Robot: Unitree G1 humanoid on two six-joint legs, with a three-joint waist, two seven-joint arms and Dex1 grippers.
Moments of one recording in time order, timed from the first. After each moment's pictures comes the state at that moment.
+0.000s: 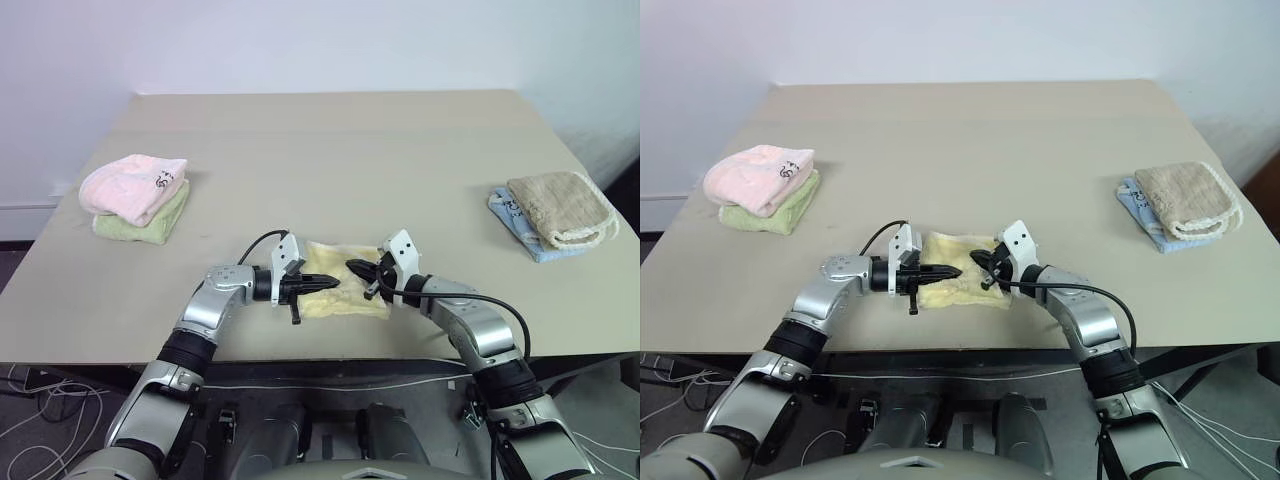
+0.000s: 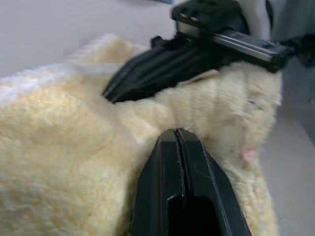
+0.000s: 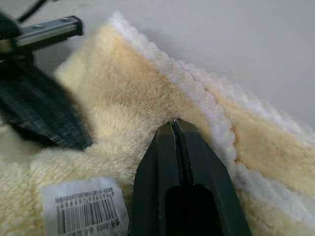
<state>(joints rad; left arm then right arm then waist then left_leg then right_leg) -0.50 0.33 -0.24 0.38 -0.25 0.16 -1.16 -0.34 -0.35 0.18 0.09 0.29 0.43 0.64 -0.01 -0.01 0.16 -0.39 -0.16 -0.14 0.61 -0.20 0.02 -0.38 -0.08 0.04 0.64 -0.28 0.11</state>
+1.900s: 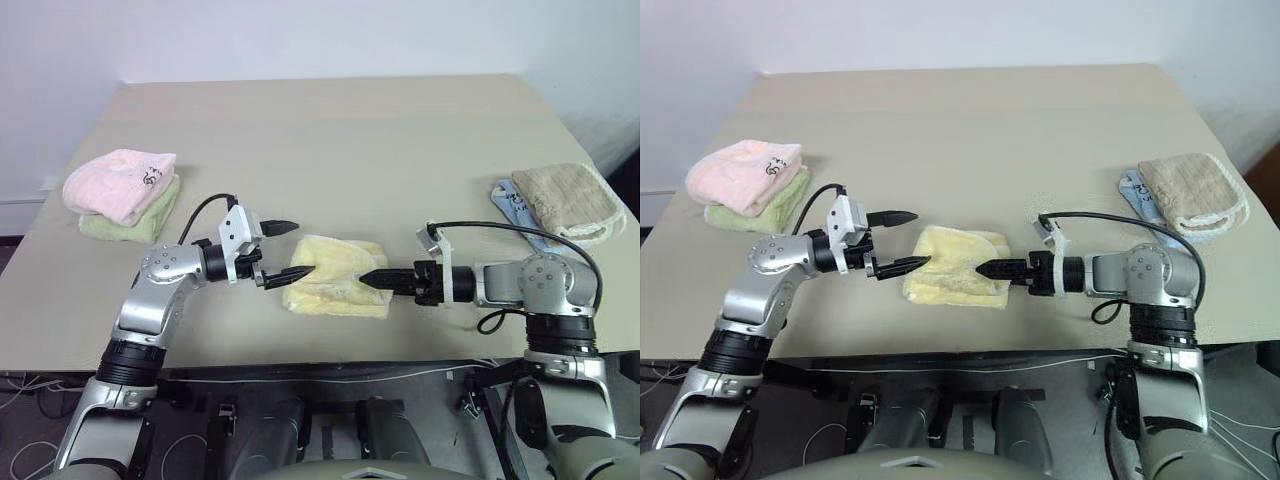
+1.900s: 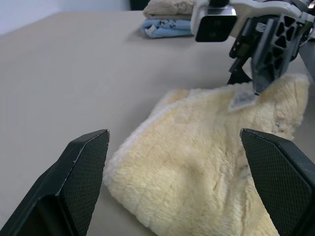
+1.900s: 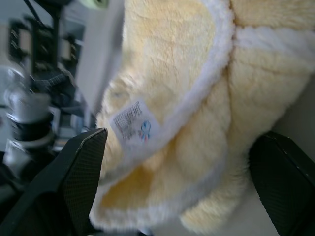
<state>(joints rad) -0.40 0.50 -0.07 0.03 -0.32 0.16 -1.08 -0.58 -0.41 -0.26 0.15 0.81 1.61 0.66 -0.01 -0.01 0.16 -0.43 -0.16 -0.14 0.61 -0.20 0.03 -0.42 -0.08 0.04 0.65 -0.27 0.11</state>
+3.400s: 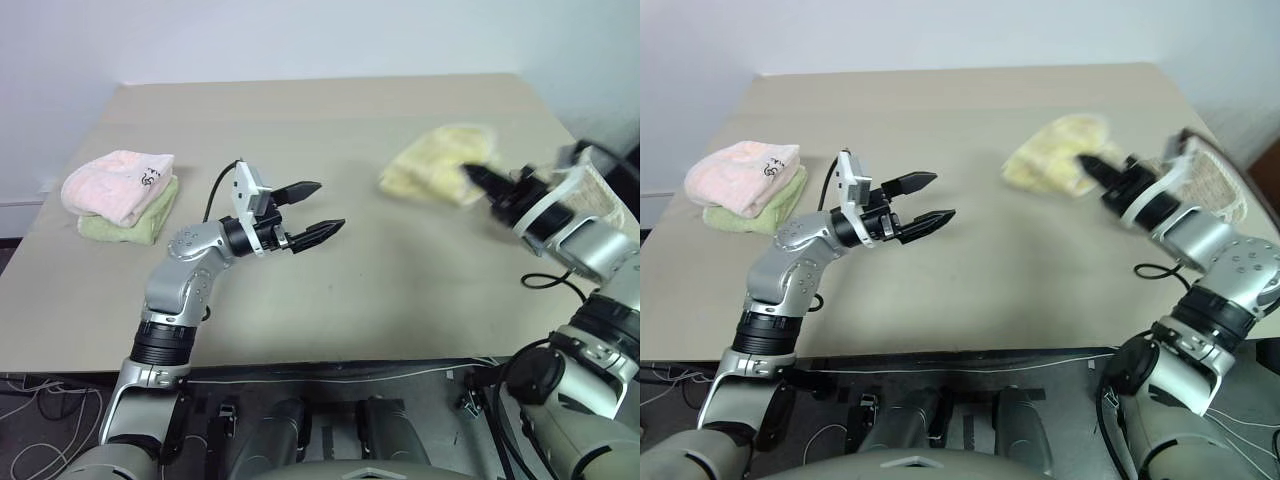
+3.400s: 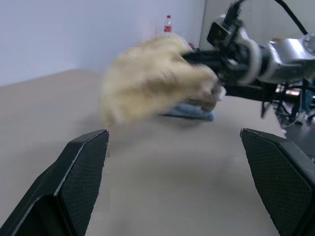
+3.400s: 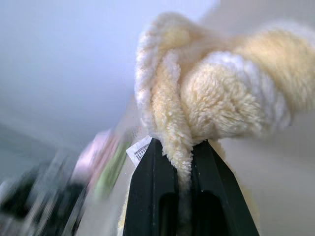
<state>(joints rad) -0.53 0.32 -0.03 0.00 -0.49 0.33 -0.95 -0.76 -0.45 -0.88 0.19 0.95 1.18 0.19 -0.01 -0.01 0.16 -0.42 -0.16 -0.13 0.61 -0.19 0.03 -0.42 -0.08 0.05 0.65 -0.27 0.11</state>
